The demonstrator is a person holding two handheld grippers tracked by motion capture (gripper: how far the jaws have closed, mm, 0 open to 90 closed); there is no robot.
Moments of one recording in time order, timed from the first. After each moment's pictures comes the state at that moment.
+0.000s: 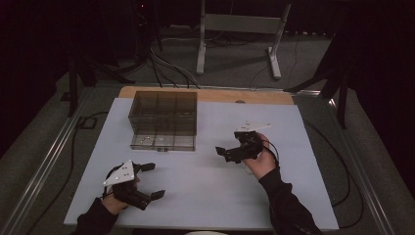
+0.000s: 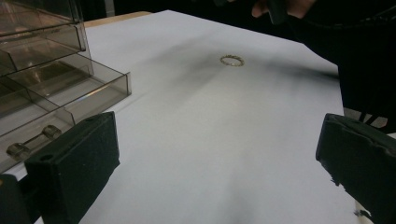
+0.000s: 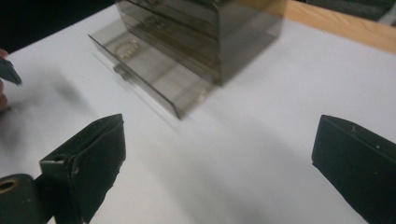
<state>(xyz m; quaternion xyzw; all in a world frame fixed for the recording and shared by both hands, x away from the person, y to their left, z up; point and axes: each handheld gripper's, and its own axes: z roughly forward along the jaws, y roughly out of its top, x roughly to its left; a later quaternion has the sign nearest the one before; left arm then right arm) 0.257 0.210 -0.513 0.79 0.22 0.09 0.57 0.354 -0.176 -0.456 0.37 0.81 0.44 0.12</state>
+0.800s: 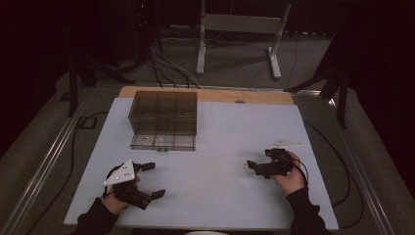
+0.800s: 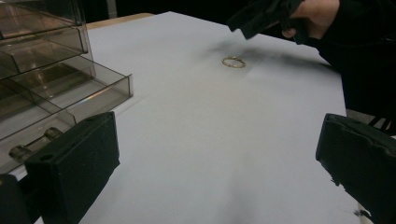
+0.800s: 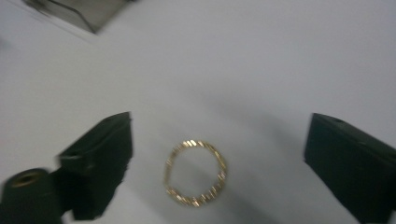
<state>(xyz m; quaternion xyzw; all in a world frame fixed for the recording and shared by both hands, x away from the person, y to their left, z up) 0.257 0.209 -0.513 0.79 0.22 0.09 0.57 0.323 -0.267 -0.500 0.45 0.79 0.39 0.13</state>
